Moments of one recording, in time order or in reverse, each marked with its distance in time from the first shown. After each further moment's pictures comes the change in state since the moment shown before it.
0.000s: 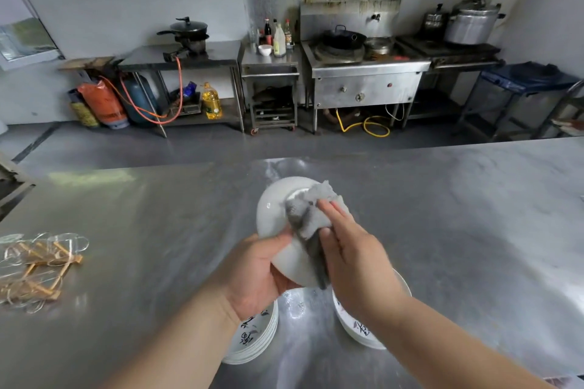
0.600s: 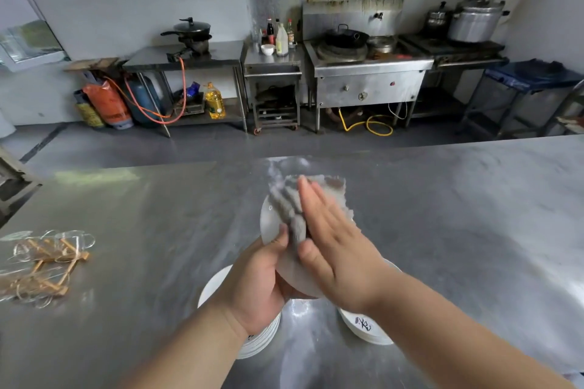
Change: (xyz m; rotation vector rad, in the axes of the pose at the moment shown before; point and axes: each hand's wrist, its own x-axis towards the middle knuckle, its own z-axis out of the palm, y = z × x) left_hand -0.014 -0.019 0.007 0.116 -0.001 0.100; right_hand 0.012 -0.017 -0.012 -0.207 -0.302 -0.352
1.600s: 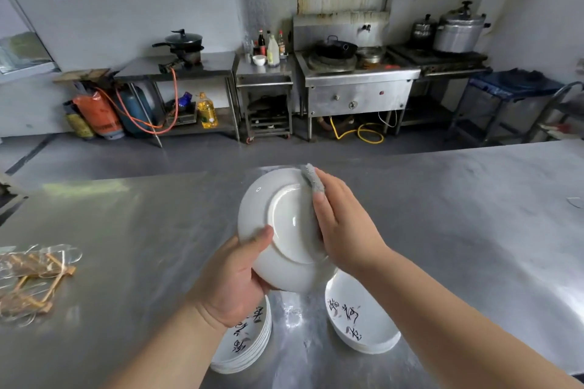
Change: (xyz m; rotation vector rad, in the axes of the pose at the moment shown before) left_hand 0.006 0.017 -0.009 -0.093 -0.008 0.108; right_hand 0.025 0.030 -0.013 0.225 0.334 0.261
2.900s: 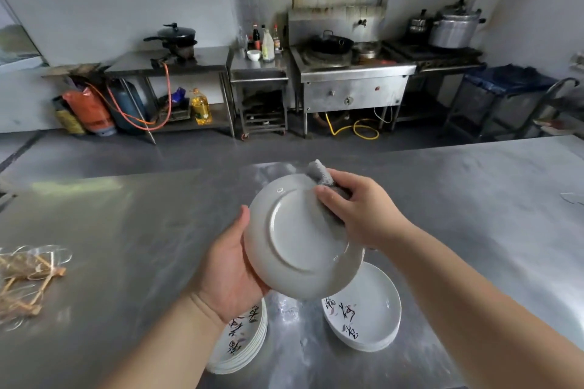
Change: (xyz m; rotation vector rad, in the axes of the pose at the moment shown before) left_hand 0.014 -0.001 0.004 -0.122 -0.015 -0.048; right_hand 0.022 0.016 -0.033 0.144 -0.106 0.228
